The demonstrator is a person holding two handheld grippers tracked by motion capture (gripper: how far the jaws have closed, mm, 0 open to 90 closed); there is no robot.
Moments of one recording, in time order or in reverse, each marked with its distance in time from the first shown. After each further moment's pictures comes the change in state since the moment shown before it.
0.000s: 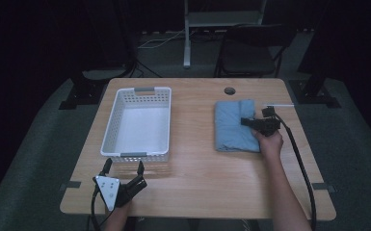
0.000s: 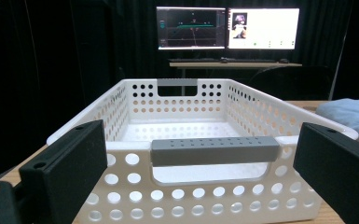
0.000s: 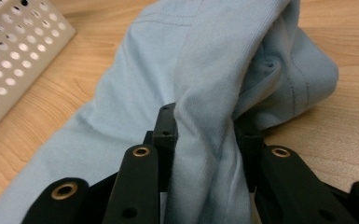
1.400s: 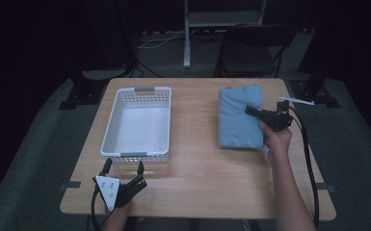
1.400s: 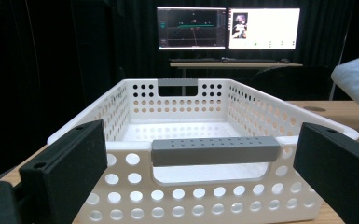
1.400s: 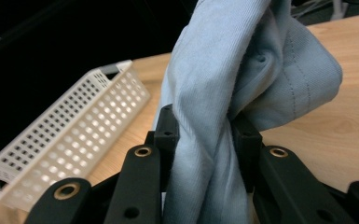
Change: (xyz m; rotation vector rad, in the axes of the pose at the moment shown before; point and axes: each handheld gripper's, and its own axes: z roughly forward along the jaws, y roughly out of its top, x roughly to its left) left arm 0.000 0.000 0.000 0.000 0.003 -0.001; right arm 0.019 0.019 -0.050 -0.220 0.198 0.044
